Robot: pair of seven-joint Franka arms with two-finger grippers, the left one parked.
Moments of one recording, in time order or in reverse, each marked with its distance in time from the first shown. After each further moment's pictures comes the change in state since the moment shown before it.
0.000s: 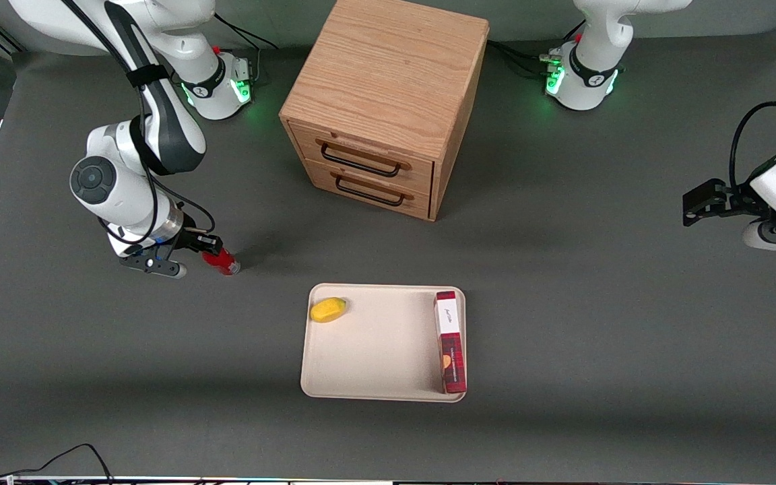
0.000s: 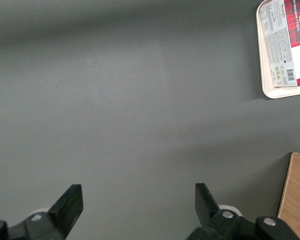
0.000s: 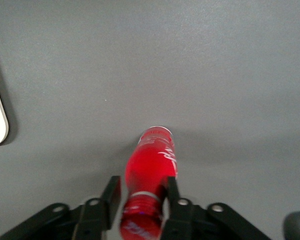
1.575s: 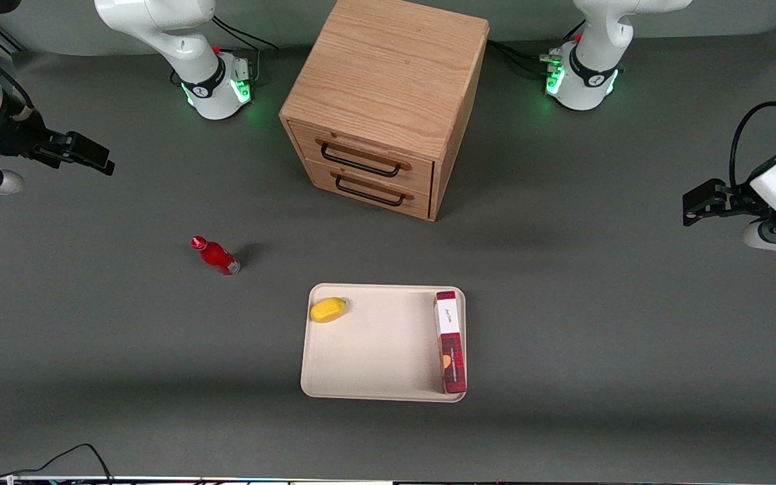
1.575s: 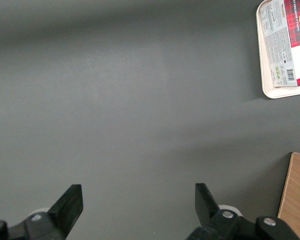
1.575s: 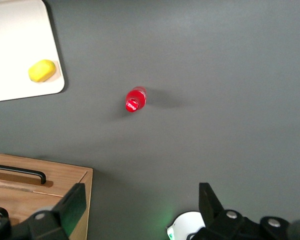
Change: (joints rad) arm -0.010 -0.186 -0.083 0.590 0.038 -0.873 -0.143
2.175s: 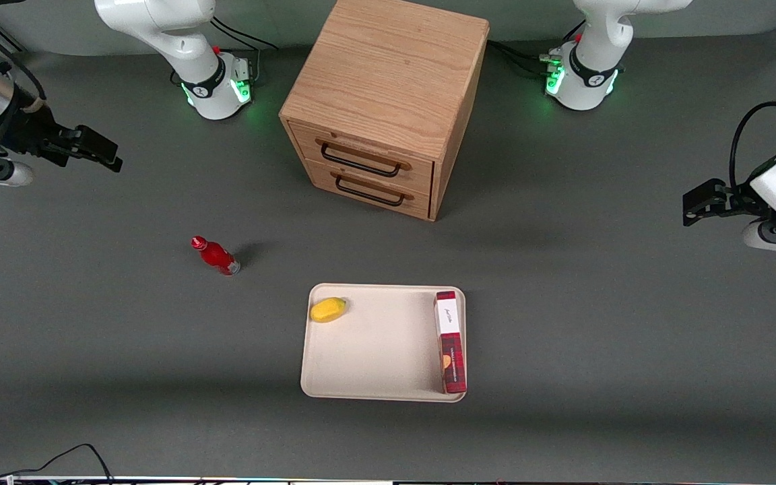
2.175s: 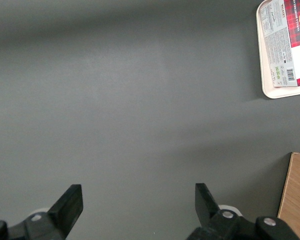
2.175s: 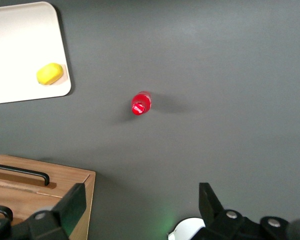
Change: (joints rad) arm -0.001 -0.031 0.008 -0.002 -0.002 0.017 0.000
